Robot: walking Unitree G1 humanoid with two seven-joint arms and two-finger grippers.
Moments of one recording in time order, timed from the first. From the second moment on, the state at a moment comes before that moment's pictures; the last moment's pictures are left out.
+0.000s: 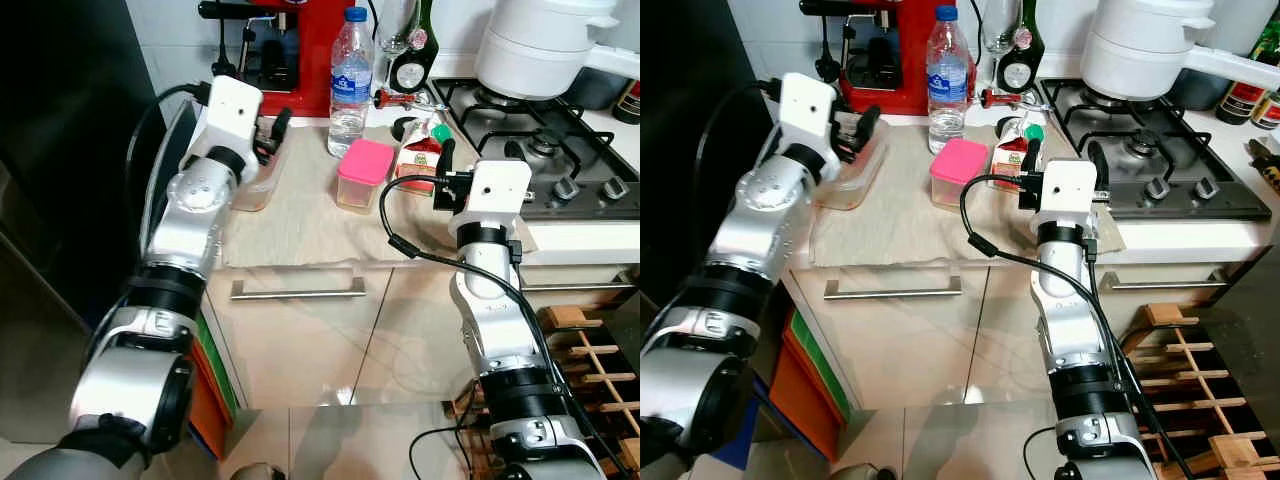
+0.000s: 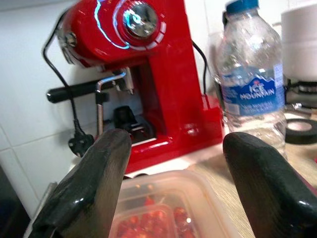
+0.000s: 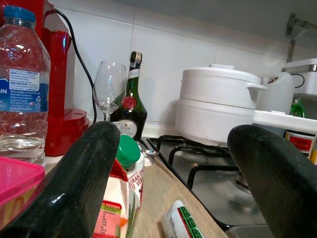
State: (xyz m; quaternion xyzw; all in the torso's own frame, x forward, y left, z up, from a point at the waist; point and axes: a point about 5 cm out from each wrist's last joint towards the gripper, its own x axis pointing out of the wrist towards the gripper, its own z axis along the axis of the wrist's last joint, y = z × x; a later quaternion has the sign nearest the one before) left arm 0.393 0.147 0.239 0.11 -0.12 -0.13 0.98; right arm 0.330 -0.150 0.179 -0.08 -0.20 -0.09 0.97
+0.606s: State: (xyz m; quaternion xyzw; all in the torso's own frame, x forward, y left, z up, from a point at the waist) left arm 0.373 0.230 0.248 0.07 -0.10 -0.12 0.99; right arm 0.317 -0.166 0.173 -0.10 -0.19 -0.09 0.97
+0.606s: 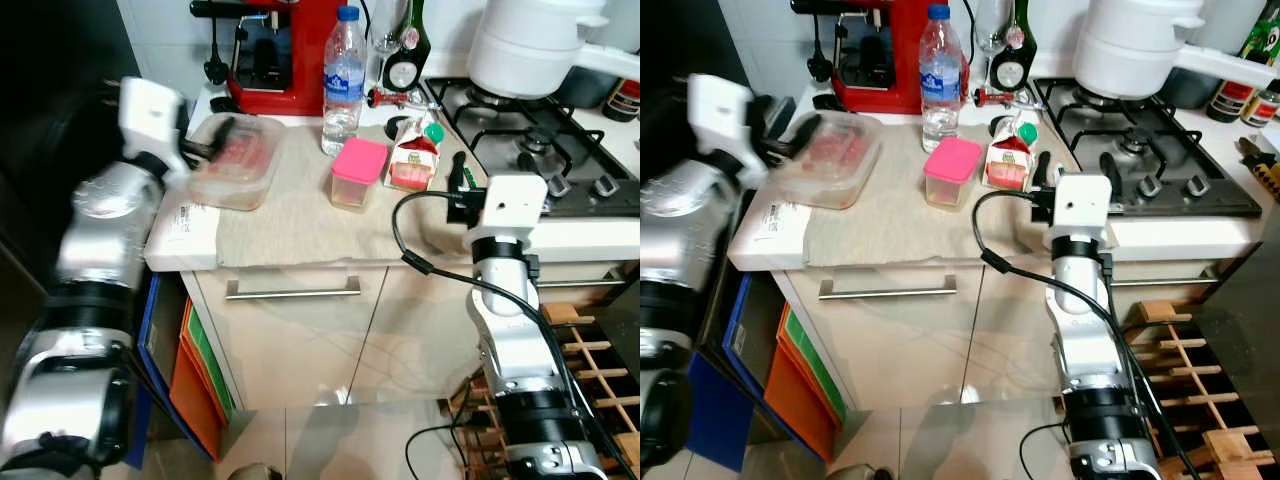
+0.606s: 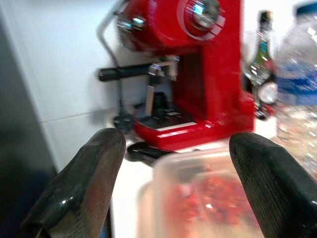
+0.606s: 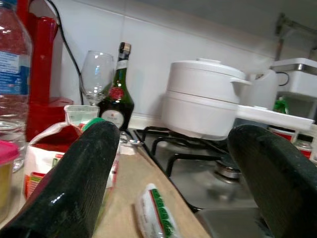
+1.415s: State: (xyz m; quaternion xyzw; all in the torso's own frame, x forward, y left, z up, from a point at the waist) left arm 0.382 0.228 0.217 -0.07 0.02 -0.08 0.99; right arm 0.321 -0.155 0.178 -0.10 -0.19 -0.06 0.97
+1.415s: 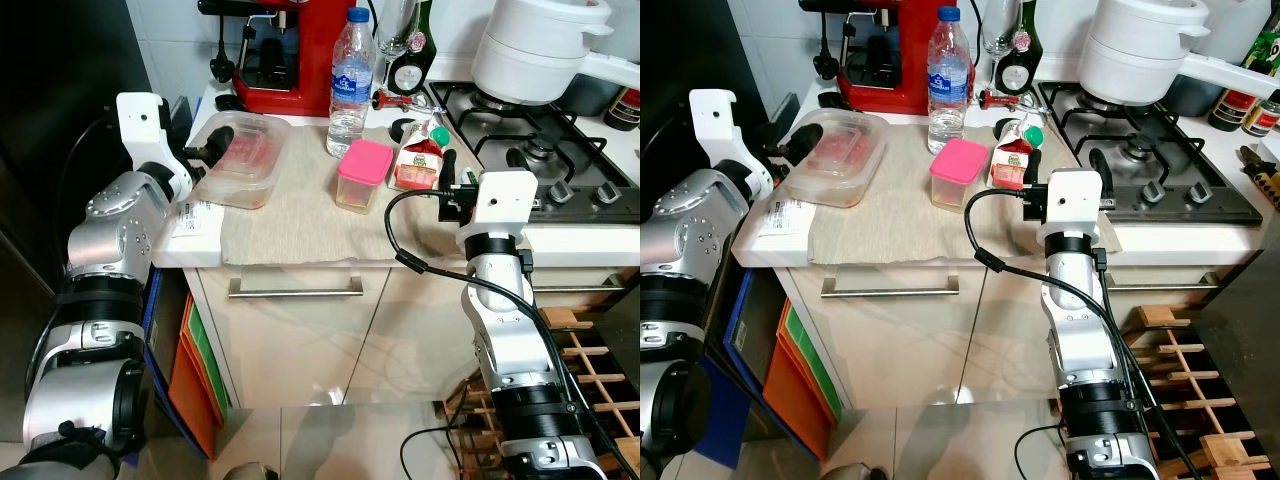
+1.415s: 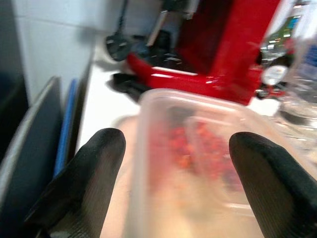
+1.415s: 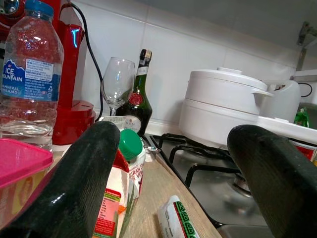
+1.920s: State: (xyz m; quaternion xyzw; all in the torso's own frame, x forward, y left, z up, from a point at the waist) left arm 0.387 0.216 0.218 -0.18 0.09 -0.14 0.97; right arm 0.322 -0.154 0.178 -0.10 -0.19 -0.06 0.98
